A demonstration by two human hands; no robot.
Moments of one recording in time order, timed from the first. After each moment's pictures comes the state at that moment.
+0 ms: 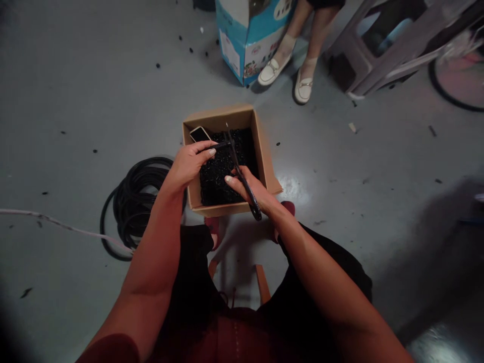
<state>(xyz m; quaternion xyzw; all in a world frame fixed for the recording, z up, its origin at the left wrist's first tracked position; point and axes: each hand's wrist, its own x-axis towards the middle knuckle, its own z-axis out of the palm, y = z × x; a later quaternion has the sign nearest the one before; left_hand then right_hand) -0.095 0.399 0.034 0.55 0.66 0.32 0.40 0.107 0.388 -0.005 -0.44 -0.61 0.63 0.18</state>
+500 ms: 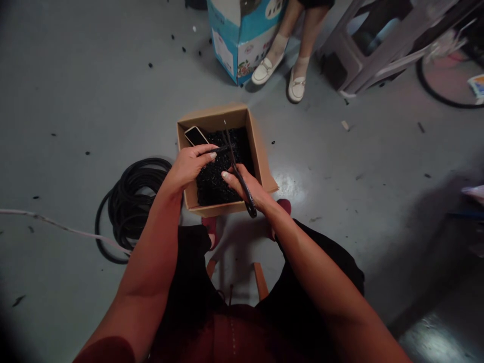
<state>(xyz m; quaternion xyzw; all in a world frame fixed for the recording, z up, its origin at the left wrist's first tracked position) -0.085 0.398 0.033 0.55 0.66 0.29 0.42 0.106 0.389 0.004 -0.45 -0.61 0.62 0.19</state>
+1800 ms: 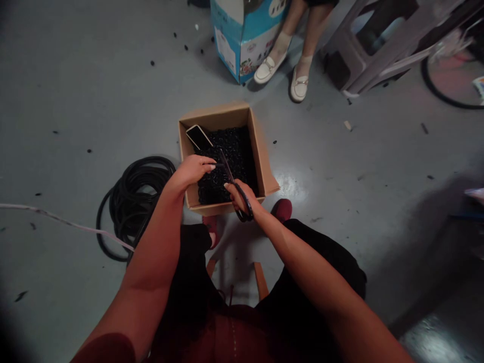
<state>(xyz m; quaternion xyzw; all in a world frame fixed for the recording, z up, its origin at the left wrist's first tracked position) -0.103 0.403 -0.009 0.61 0.70 0.07 0.36 0.087 0.362 -0.030 -0.53 -0.42 0.73 0.13</state>
